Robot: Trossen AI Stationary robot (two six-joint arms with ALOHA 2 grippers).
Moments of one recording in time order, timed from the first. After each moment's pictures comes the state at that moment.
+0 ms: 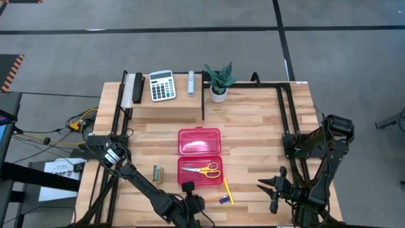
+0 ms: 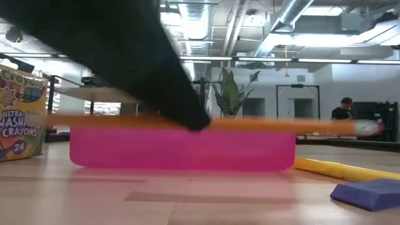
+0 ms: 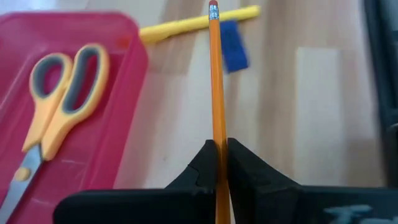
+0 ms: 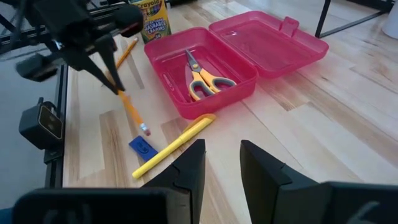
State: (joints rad) left arm -0.72 2.20 1.60 -0.48 -0.62 -0.71; right arm 1.23 1.63 0.99 -0.93 1.12 1.72
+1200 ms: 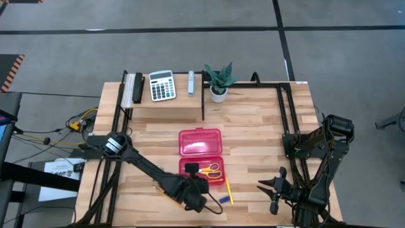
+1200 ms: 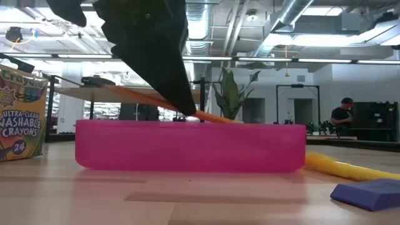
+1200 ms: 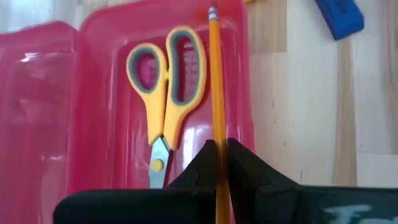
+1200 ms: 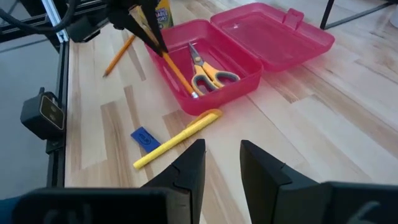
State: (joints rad) left arm -0.55 2.12 1.63 -0.78 -0.48 -0.48; right arm 1.23 1.63 0.99 -0.90 1.09 1.69
